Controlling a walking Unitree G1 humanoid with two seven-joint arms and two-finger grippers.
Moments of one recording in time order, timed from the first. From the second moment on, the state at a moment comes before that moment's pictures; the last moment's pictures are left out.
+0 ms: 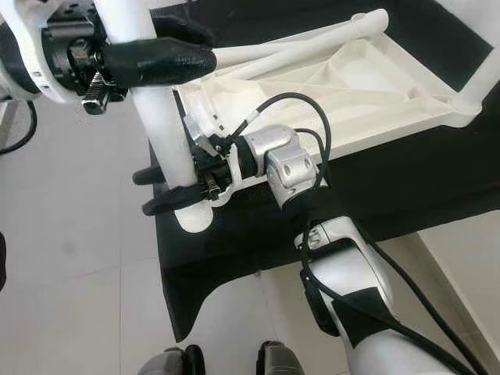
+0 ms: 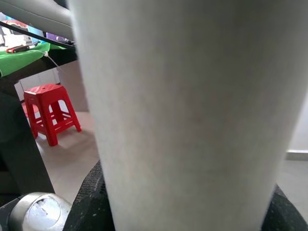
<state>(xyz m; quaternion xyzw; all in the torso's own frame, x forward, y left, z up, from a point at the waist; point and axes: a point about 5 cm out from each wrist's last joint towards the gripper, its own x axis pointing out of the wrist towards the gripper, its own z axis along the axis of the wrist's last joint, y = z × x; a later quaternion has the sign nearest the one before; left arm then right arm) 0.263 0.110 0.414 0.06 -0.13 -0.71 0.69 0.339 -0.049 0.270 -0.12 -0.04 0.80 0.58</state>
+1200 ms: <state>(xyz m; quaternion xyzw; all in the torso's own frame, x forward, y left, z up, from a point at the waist) 0.139 0.140 0.194 -0.03 0.14 -0.44 0.89 0.383 -0.085 0.284 -0.07 -0.09 0.64 0.76</state>
